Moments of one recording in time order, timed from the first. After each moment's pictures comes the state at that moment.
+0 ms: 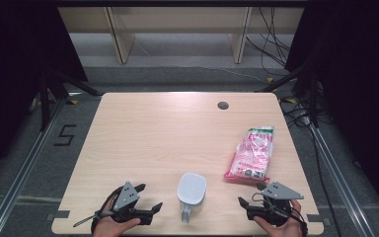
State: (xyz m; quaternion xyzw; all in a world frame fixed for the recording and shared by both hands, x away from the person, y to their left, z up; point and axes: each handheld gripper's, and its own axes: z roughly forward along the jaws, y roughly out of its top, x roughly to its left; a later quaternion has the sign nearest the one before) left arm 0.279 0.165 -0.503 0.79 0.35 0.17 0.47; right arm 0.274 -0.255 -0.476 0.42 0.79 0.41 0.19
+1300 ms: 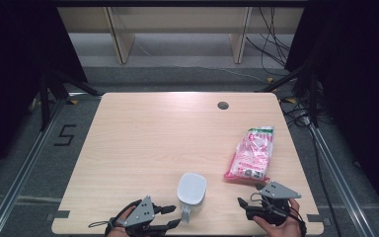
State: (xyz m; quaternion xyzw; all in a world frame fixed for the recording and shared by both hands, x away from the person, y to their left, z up) left arm 0.249 0.120 -0.496 0.82 0.21 0.06 0.53; right arm 0.277 -0.254 -0.479 0.41 0.80 0.40 0.19
